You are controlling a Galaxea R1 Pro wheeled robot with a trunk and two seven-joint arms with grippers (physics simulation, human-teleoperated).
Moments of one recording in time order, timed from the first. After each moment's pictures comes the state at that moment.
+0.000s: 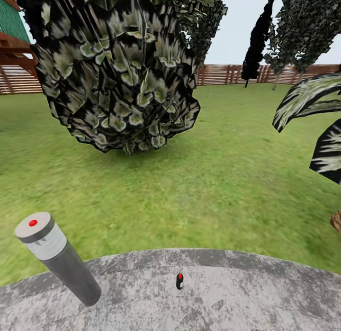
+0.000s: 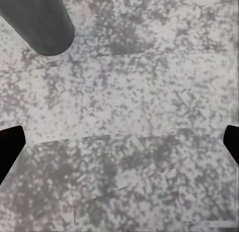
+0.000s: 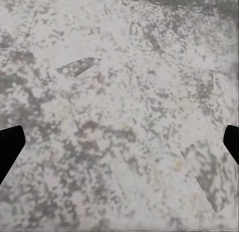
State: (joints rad) left arm -0.24 0.05 0.09 -0.21 -0.01 -0.37 -0.01; right arm -0.07 -0.07 0.05 -0.46 -0.03 -0.37 -0.14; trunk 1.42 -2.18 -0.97
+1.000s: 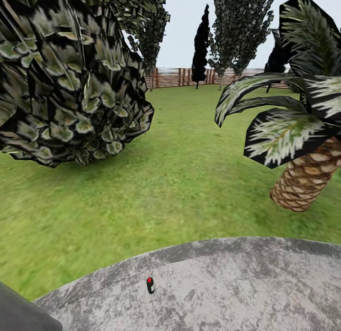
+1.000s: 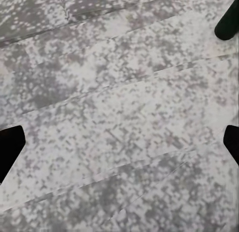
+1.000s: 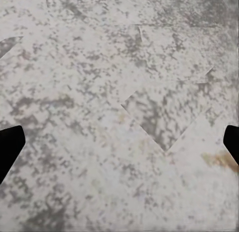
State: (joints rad) left arm -0.24 0.05 0.09 -0.21 -0.01 -0.37 -0.01; right arm -0.07 -0.07 0.05 -0.46 -0.03 -0.37 -0.14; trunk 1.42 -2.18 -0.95
